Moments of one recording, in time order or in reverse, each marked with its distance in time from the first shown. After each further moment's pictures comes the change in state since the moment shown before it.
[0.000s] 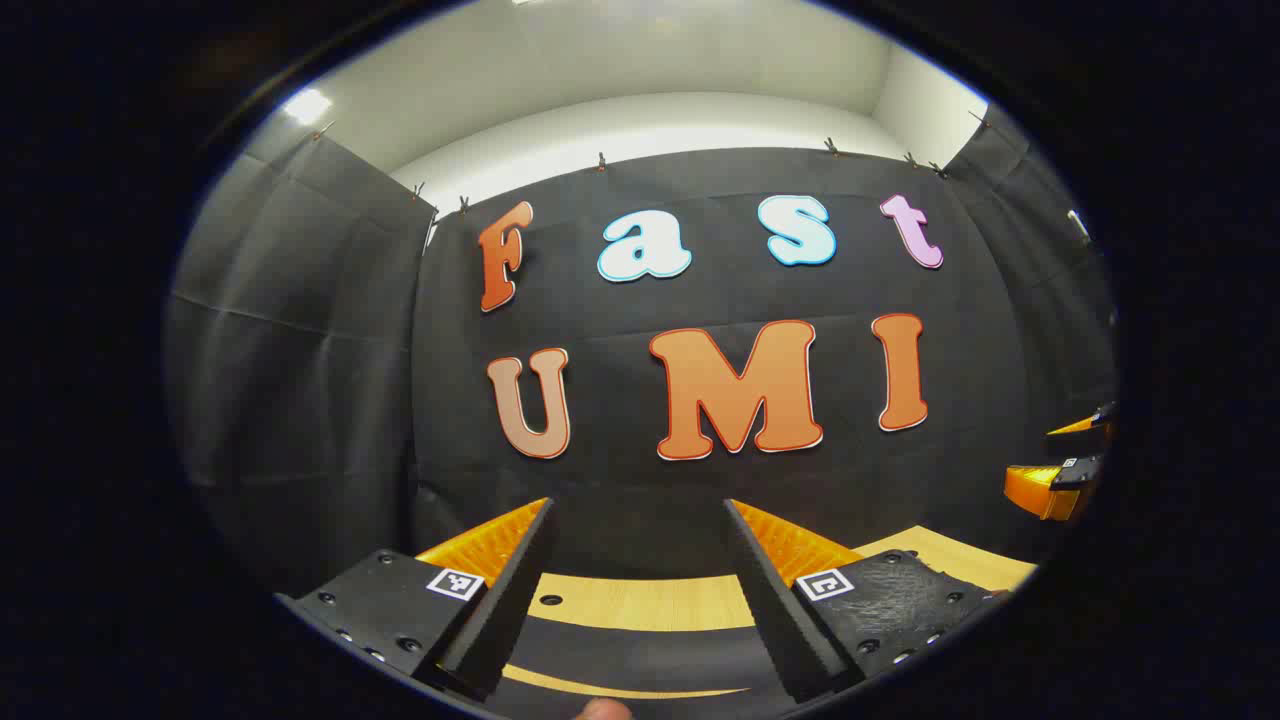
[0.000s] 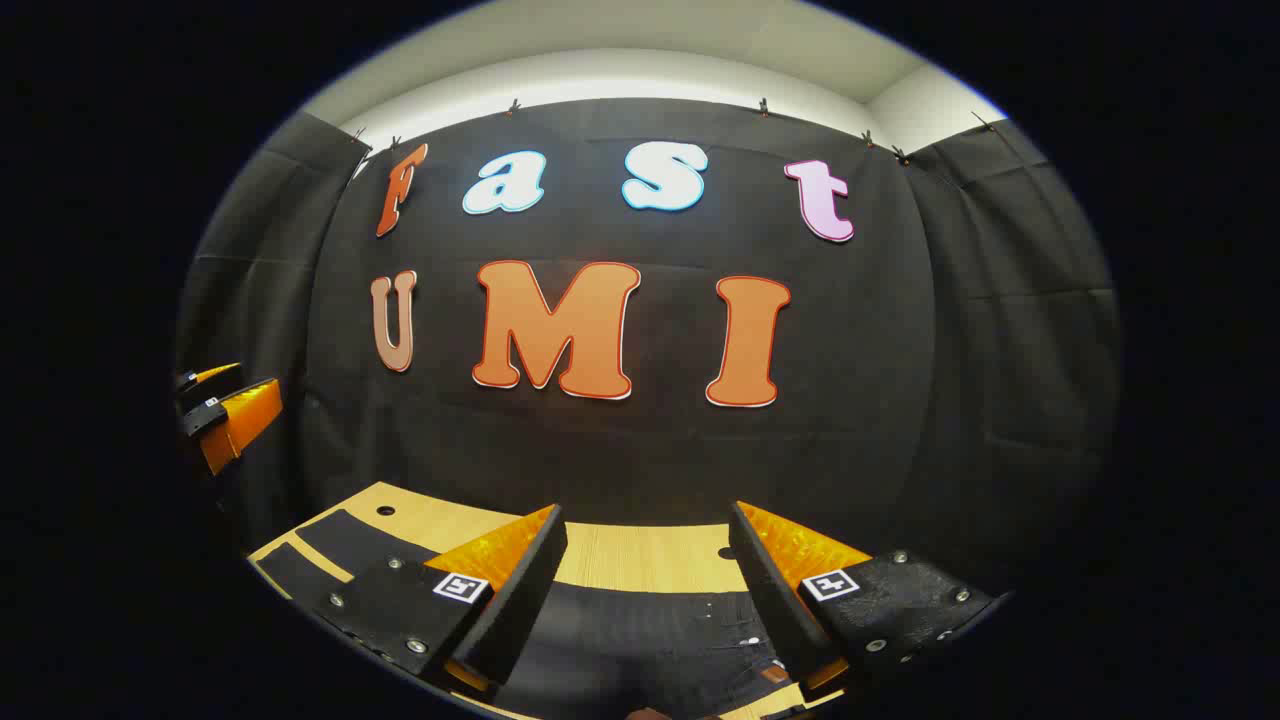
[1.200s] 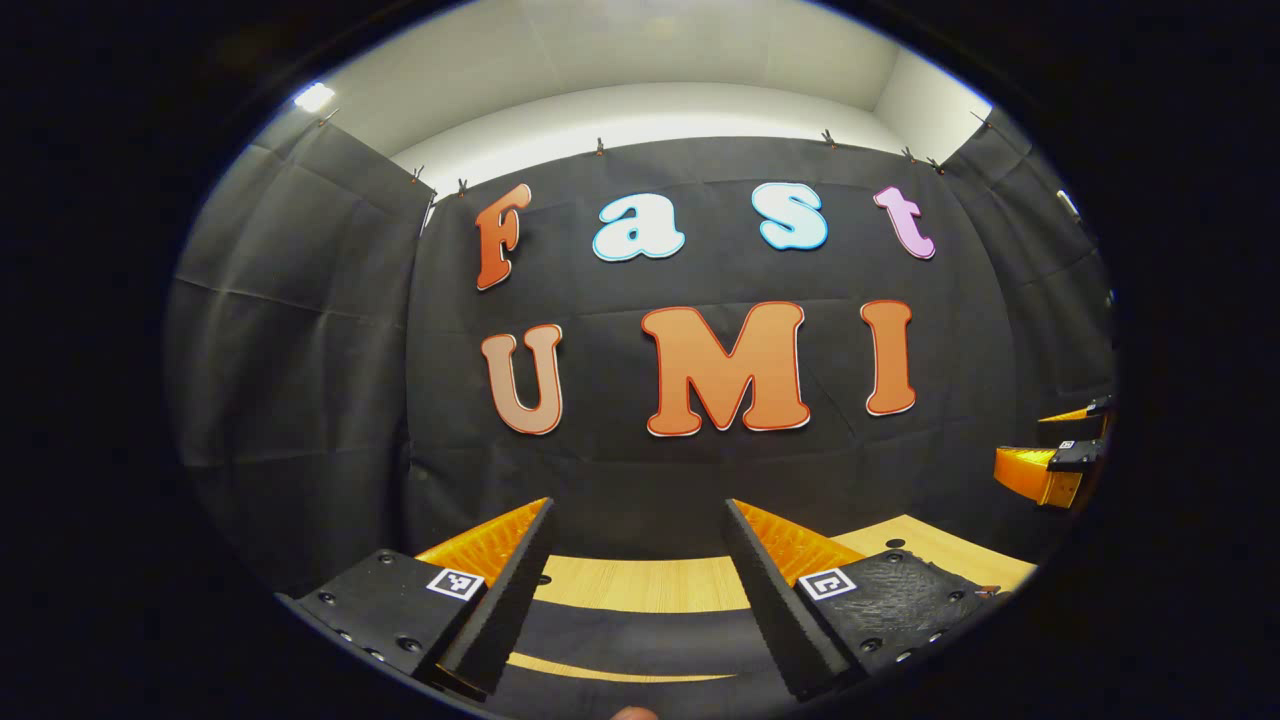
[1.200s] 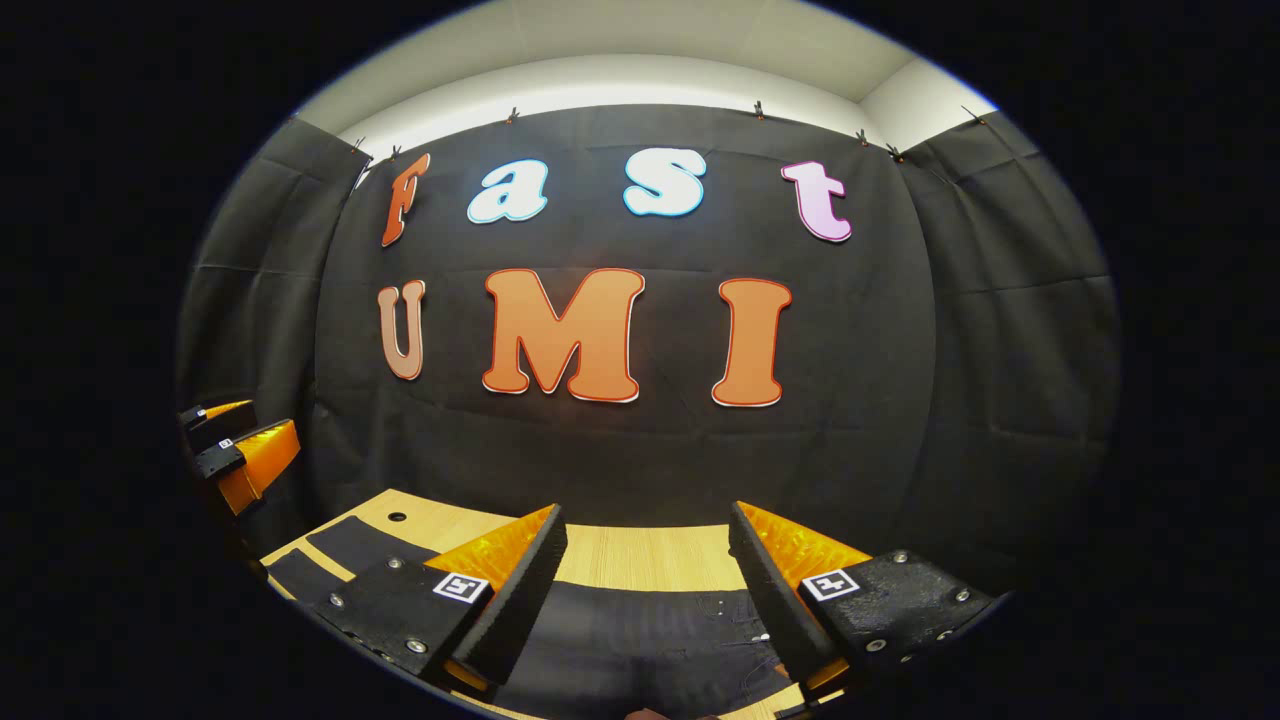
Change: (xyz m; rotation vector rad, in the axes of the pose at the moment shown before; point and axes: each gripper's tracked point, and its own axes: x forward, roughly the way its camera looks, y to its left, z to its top) left arm -0.023 -0.007 -0.030 -0.014 0.058 -0.022; right arm -0.013 0.005 -0.003 0.020 -0.011 0.017
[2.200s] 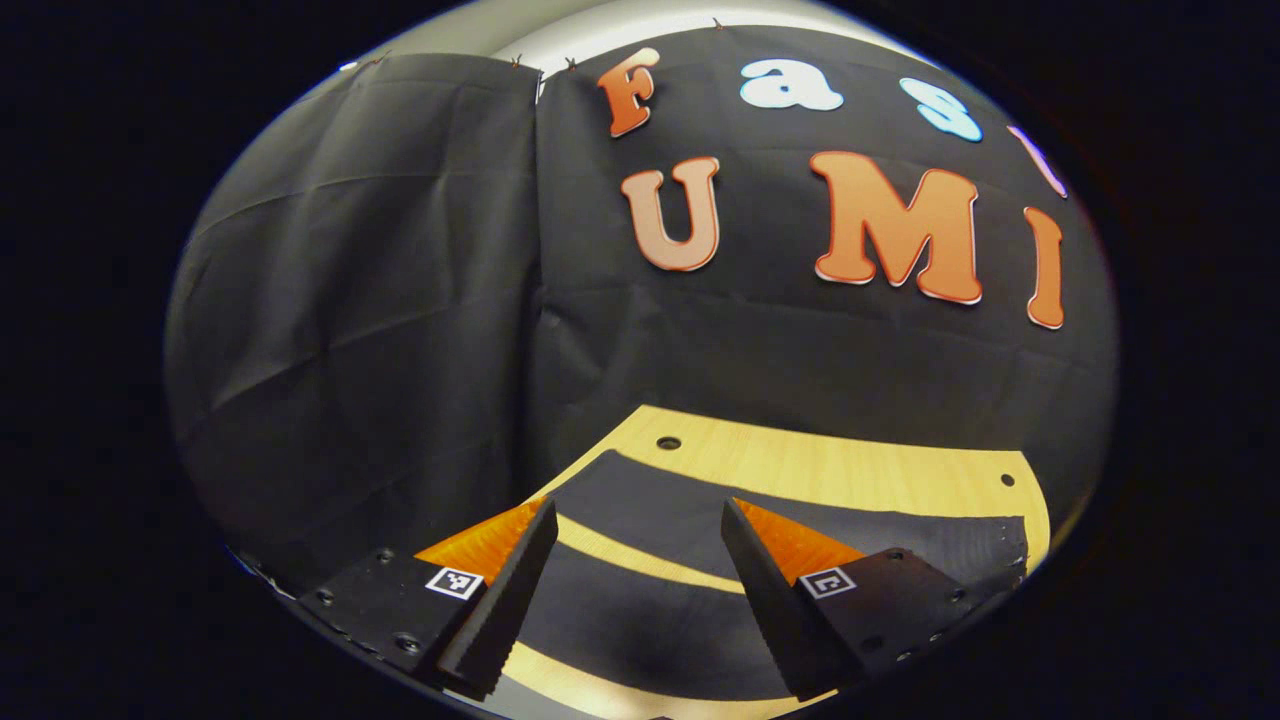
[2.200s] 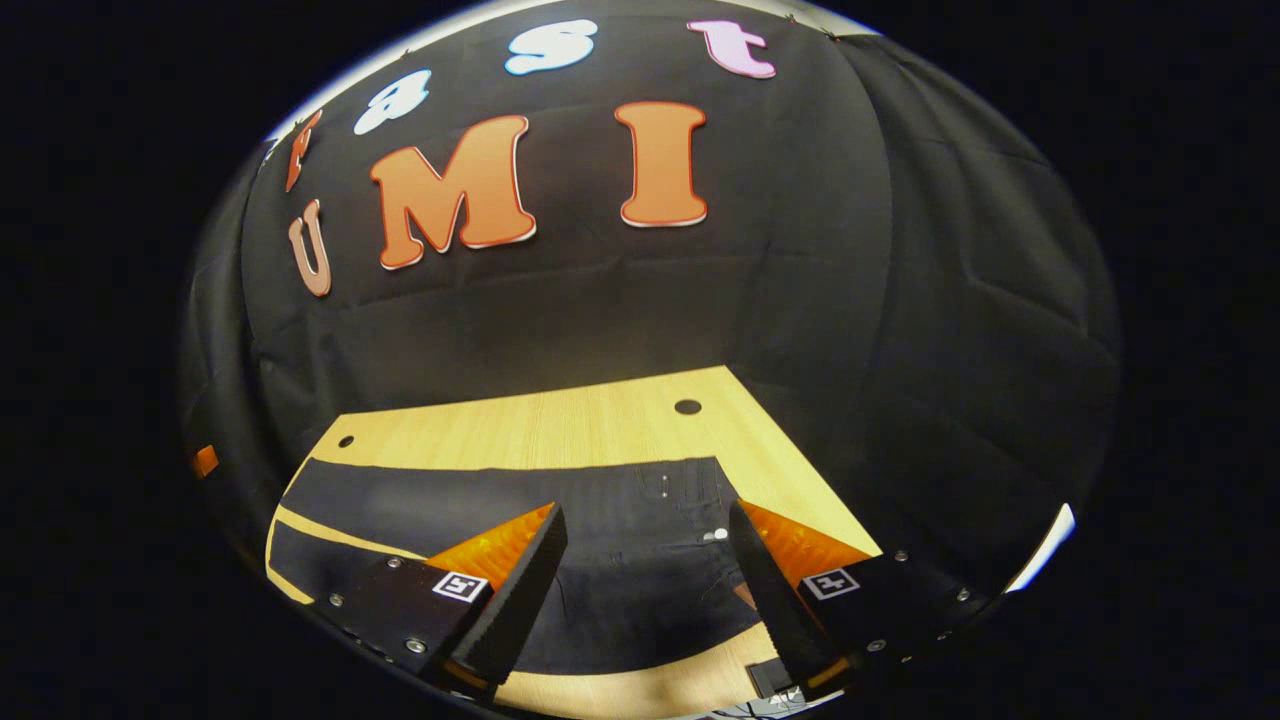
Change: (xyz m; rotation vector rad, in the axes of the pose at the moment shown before) left arm -0.014 0.140 -0.149 -0.074 0.497 0.405; right arm 0.024 -0.099 -0.164 0.124 0.489 -0.085
